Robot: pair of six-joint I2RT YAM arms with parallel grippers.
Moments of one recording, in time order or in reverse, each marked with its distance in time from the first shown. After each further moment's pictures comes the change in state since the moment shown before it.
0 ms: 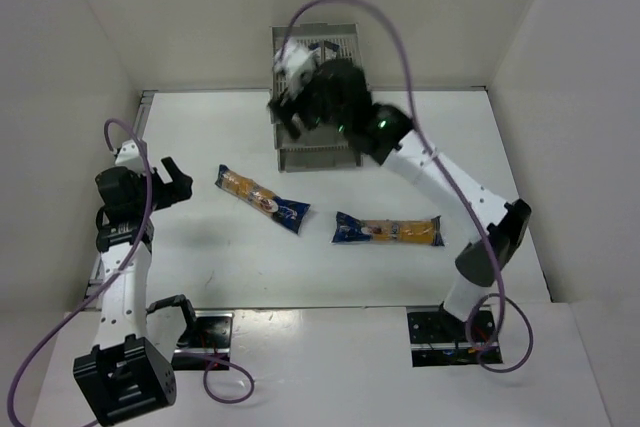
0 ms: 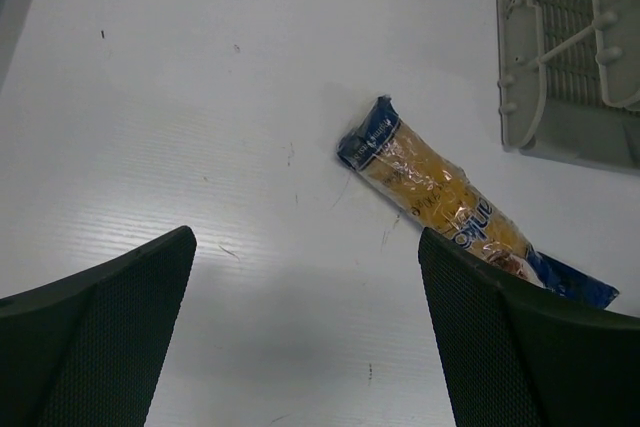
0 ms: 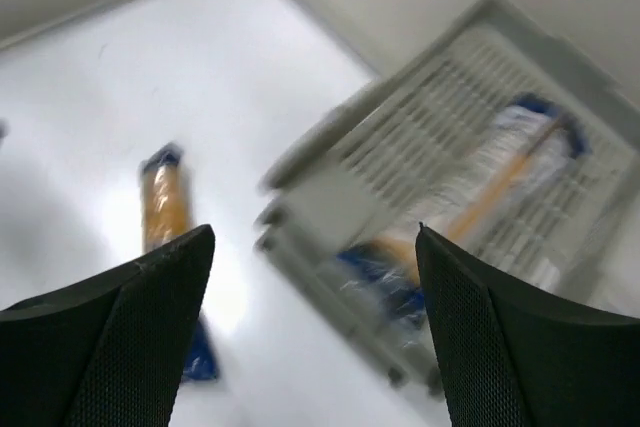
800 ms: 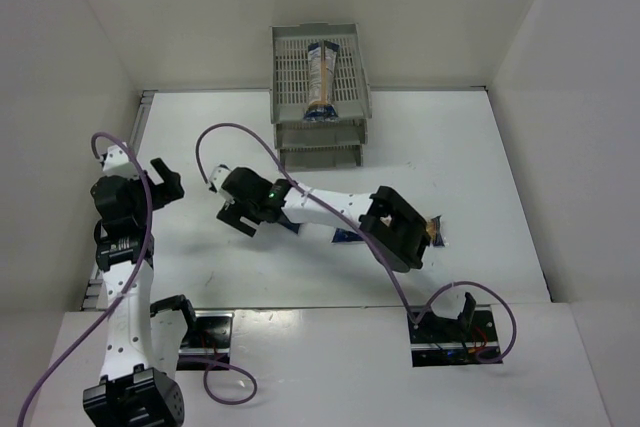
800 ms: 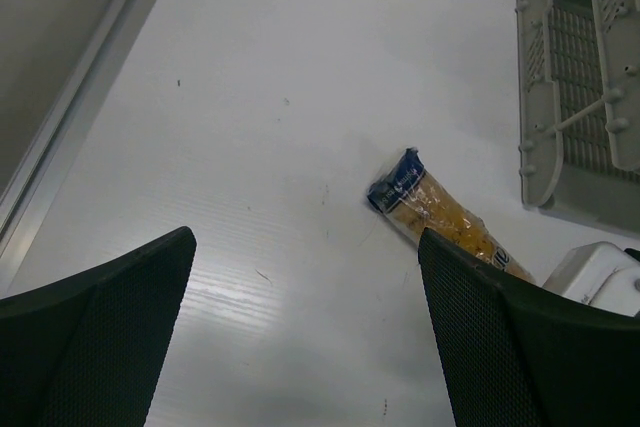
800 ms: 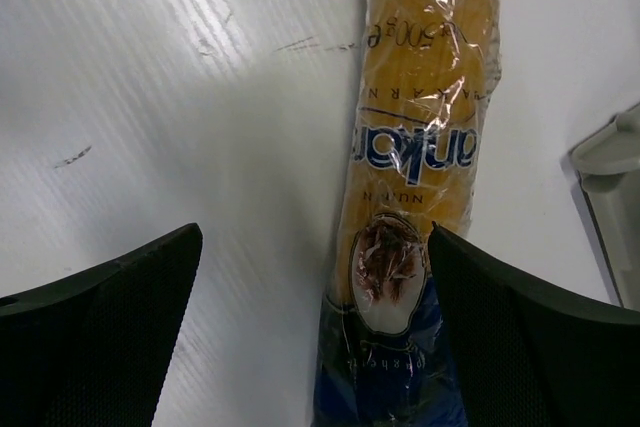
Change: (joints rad) left arm 0.000 -0.154 -0.041 0.031 -0.126 -0.027; right arm 0.386 0.453 -0.232 0.074 0.212 0.017
